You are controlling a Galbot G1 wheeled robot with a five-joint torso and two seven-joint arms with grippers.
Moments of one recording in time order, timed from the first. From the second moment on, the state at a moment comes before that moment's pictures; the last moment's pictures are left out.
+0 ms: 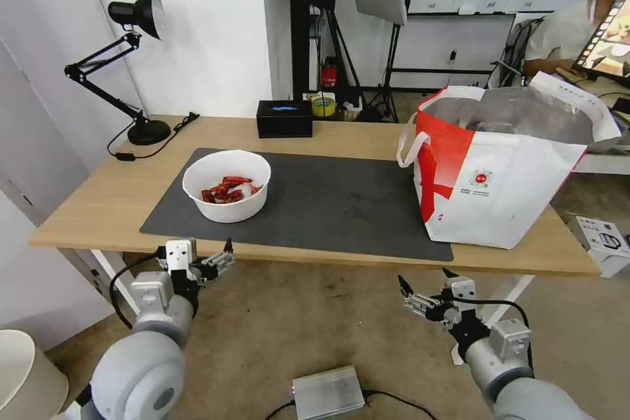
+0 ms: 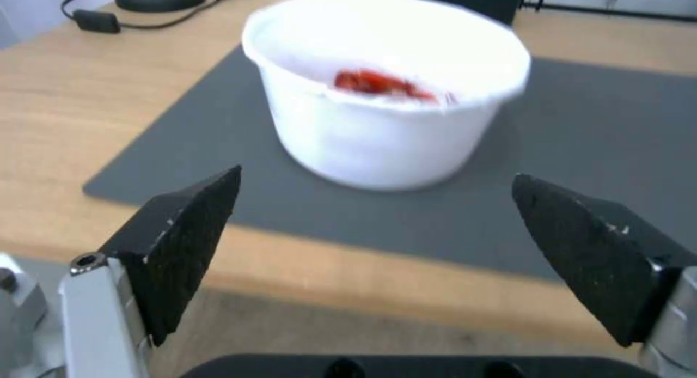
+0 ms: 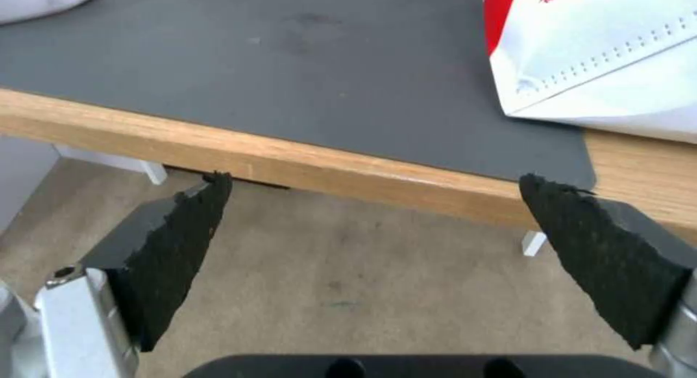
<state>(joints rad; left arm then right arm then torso) 1.33 -0.88 -0.39 -2.33 -0.86 0.46 -0.70 -1.61 0.62 0.25 2.27 0.72 -0.07 0.52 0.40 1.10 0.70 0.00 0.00</state>
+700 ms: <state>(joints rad) 0.90 -0.67 -0.36 -2.05 -1.47 0.56 -0.82 -1.60 0.62 0.25 2.27 0.73 -0.07 0.52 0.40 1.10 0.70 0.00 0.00</state>
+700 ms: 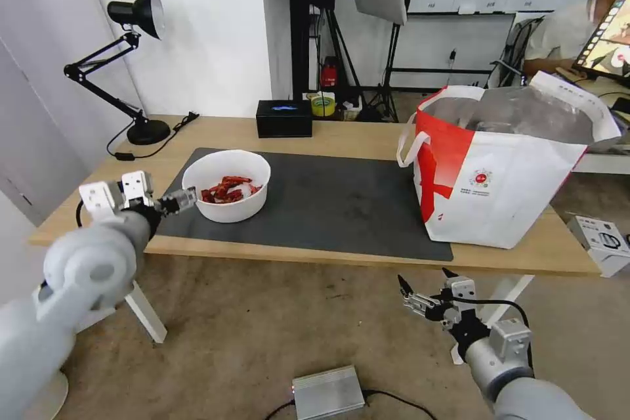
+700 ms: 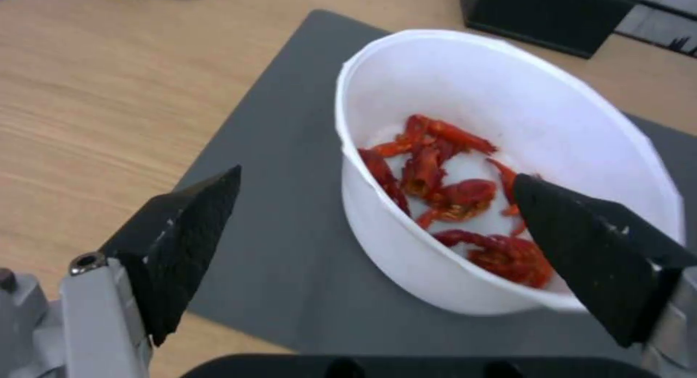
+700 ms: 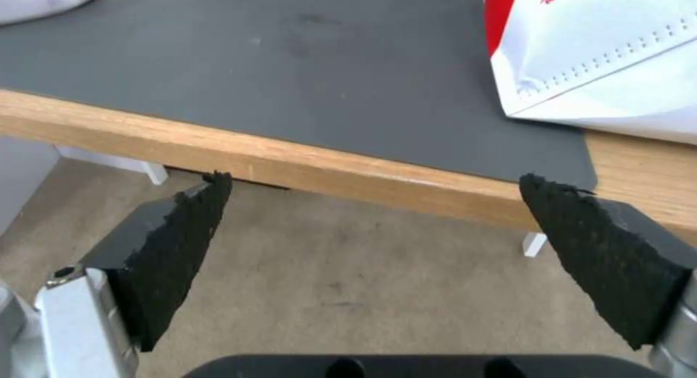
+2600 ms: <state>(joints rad) 0.56 -0.73 -0.02 -1.70 -1.48 0.61 -0.81 -1.60 0.62 0.25 2.27 0.72 -0.07 0.52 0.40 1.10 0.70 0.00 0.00</state>
